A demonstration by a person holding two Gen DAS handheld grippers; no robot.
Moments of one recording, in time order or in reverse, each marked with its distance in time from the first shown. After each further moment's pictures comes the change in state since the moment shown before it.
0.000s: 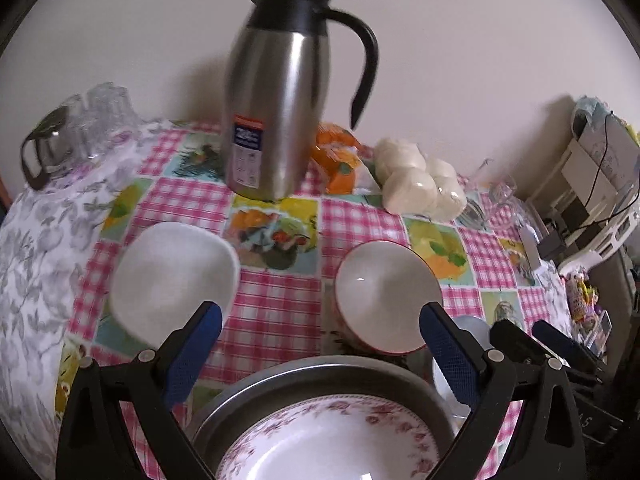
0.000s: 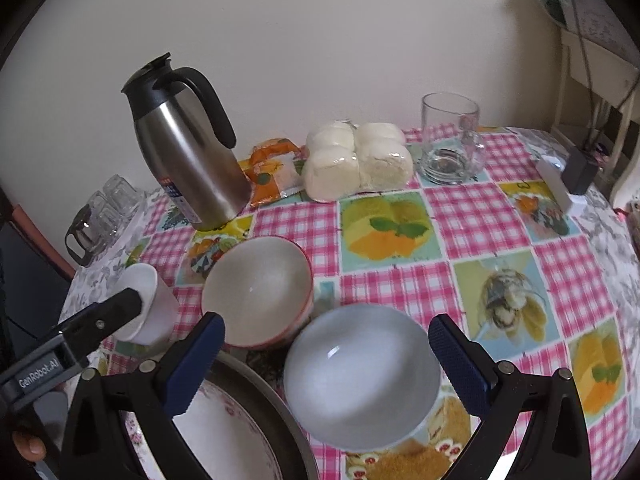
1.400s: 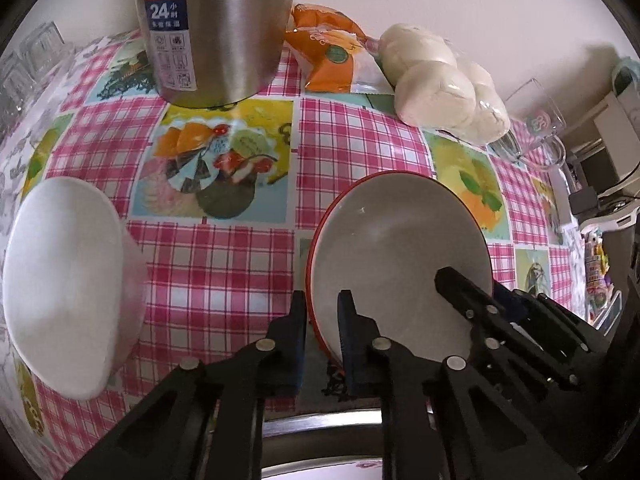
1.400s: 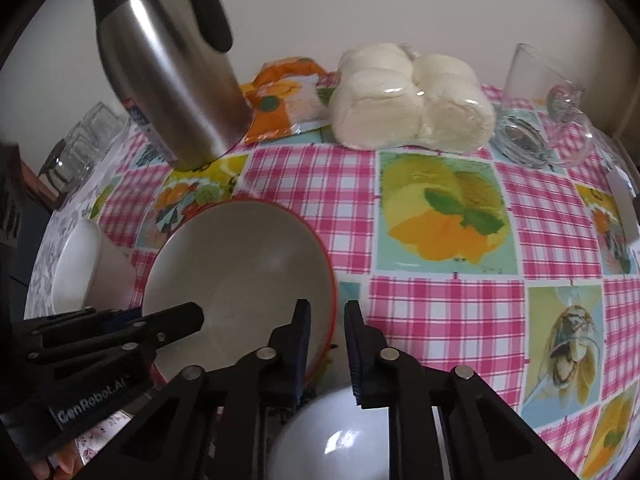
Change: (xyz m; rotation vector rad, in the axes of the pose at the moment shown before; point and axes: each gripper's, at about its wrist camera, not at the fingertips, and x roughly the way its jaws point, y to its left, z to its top) left arm 0.113 -0.019 0.003 0.003 0.342 0.004; right arm 0.115 0.020 0.015 -0.149 0.235 -0.002
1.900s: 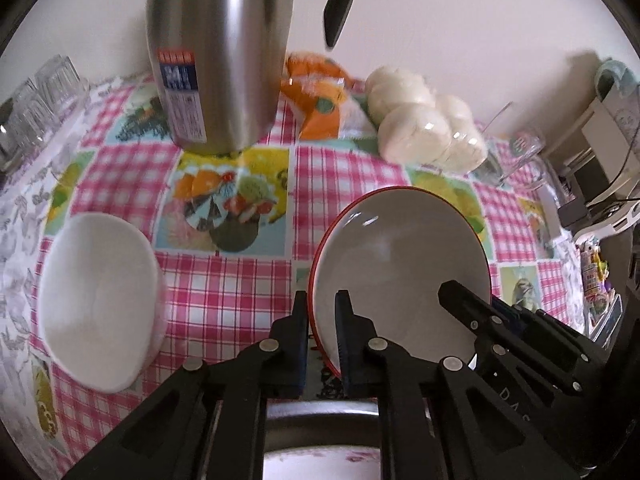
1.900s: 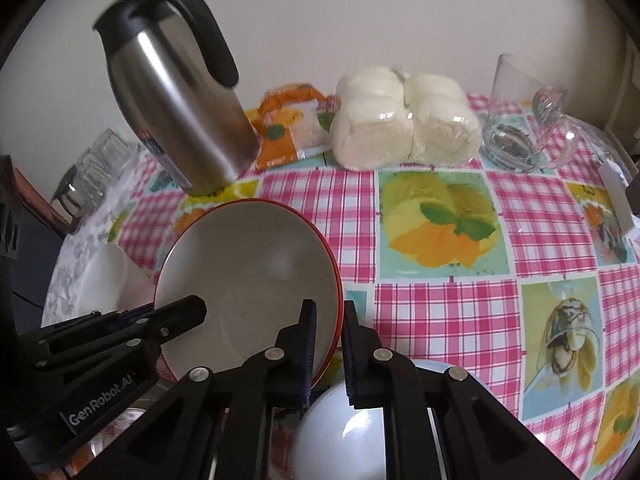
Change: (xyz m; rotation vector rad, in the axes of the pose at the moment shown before) left arm -0.044 -0.010 -0.003 0.027 -0.141 0.018; right arm -0.031 -0.002 -0.003 0.063 -0.083 0.036
